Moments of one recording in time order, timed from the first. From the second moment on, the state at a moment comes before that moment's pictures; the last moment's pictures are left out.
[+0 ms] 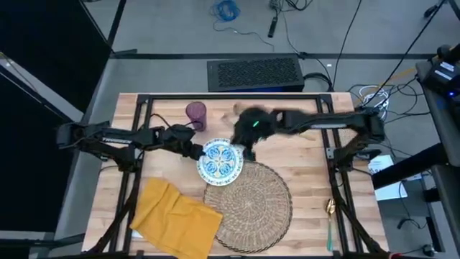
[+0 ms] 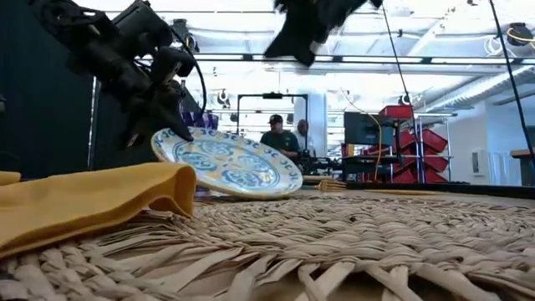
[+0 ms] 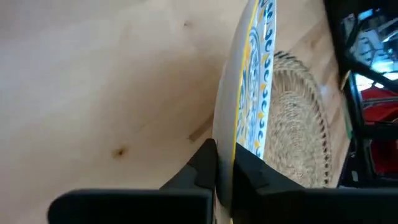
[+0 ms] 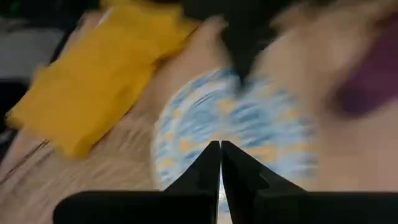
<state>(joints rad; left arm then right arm) 0.20 1.15 0.48 0.00 0.20 -0.98 -0.13 1.55 1.37 -0.45 -0.15 -0.05</state>
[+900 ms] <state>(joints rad) -0.39 1.16 0.53 0.21 -0.10 -1.50 -0.22 1.18 1.37 -0.96 -0.02 0.04</state>
